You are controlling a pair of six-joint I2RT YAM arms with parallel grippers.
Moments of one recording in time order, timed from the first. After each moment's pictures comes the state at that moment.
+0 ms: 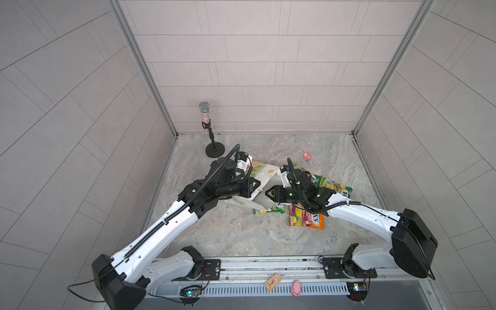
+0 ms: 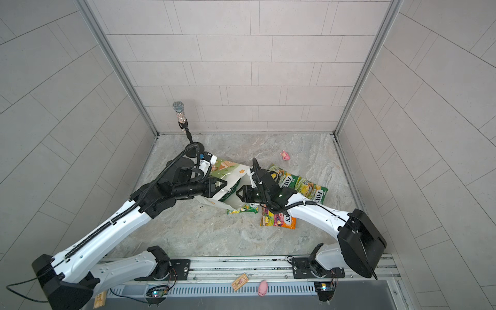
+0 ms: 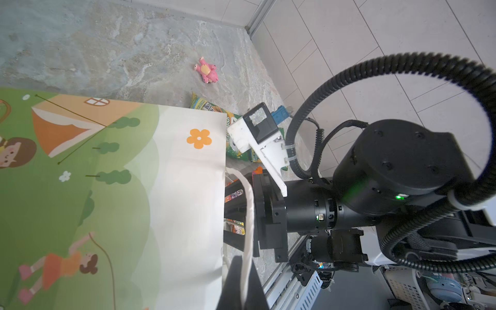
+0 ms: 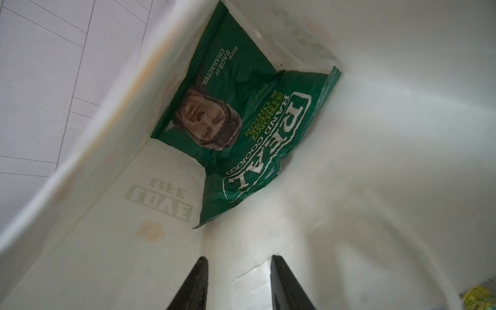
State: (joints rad) left arm -0.67 1.07 1.06 -0.56 0.32 -0.51; right arm 0.73 1.36 0.85 -0.15 -0.20 0.75
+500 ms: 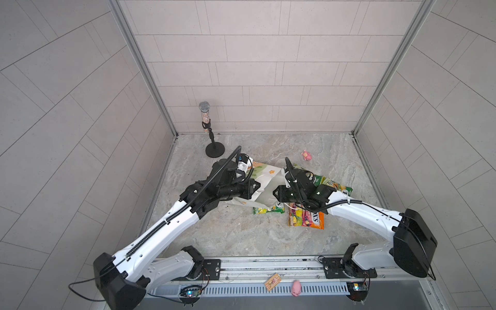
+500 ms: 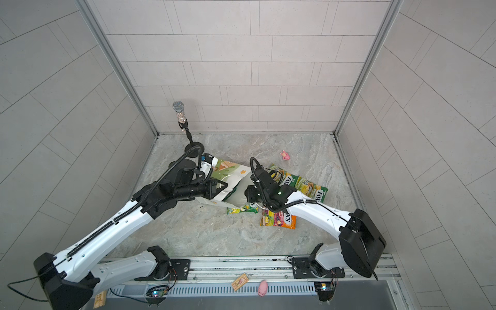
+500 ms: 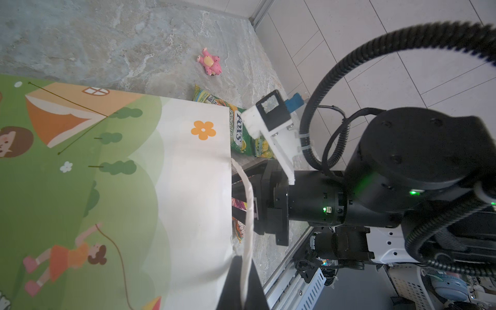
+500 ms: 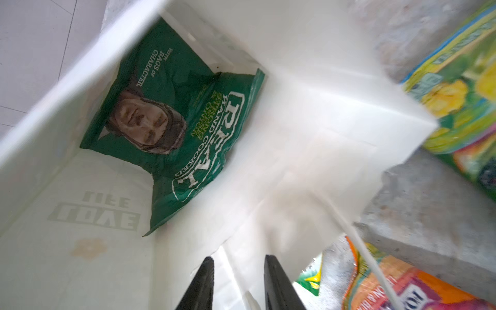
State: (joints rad) left arm -0.67 1.07 1.04 -0.56 0.32 -0.51; right arm 0.74 1.34 0.90 -0.36 0.00 0.70
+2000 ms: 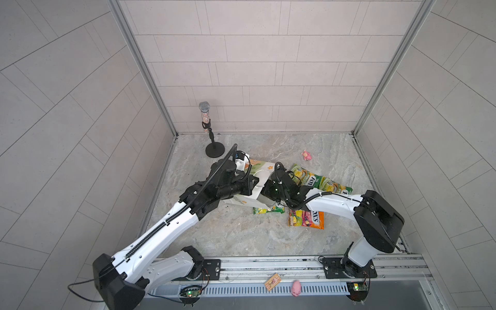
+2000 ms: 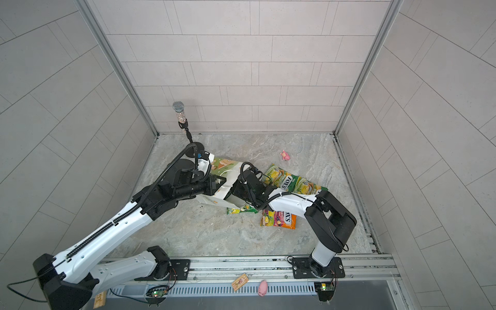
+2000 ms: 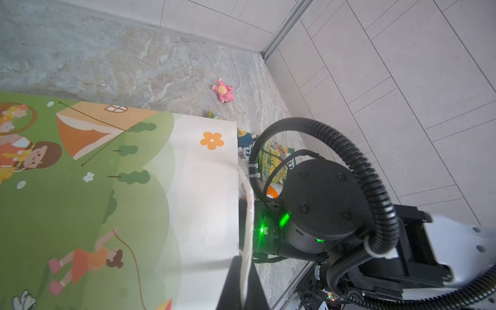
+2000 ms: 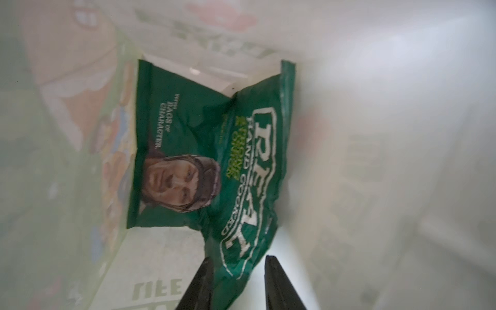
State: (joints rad) left arm -0.68 1.05 1.02 -0.48 0.22 -0.56; right arm 0.79 1.64 0.94 0.02 -0.01 1.16
